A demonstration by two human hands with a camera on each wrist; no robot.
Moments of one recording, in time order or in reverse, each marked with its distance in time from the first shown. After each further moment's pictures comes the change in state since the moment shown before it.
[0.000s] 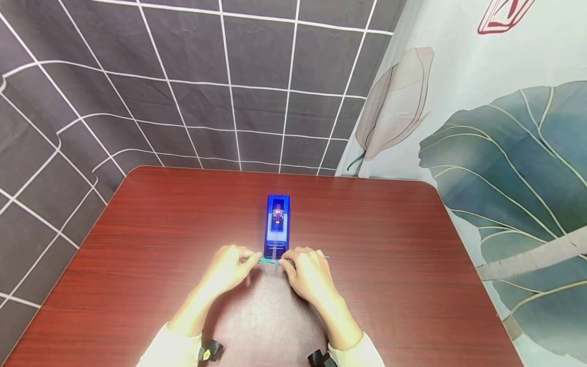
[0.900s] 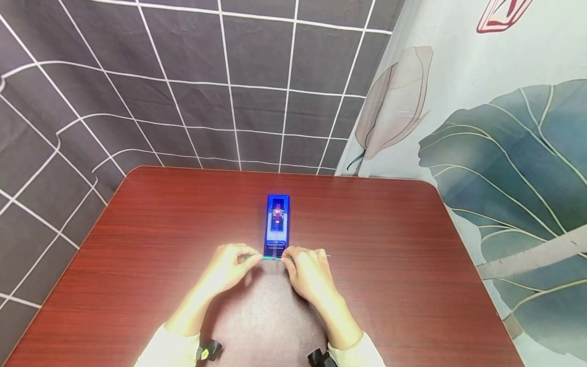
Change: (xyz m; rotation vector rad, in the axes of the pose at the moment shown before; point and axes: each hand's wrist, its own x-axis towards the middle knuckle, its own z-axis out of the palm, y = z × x) left_hand 0.000 0.001 -0.001 -0.067 -0.009 -0.030; right_hand 0.000 -0.002 0.000 -0.028 -0.007 0.039
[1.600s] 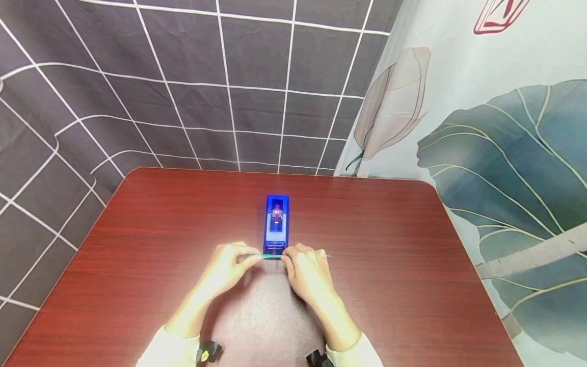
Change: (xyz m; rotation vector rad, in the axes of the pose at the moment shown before) left_hand 0.000 0.000 0.000 0.004 0.067 0.085; right_hand 0.000 -0.004 -0.003 -0.073 0.046 -0.021
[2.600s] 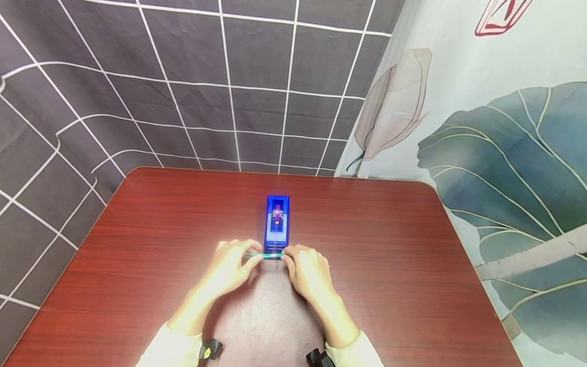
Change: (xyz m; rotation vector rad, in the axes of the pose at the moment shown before) left_hand 0.002 0.002 0.002 0.188 -0.033 0.072; right_hand 0.002 0.004 0.004 0.044 0.009 0.045
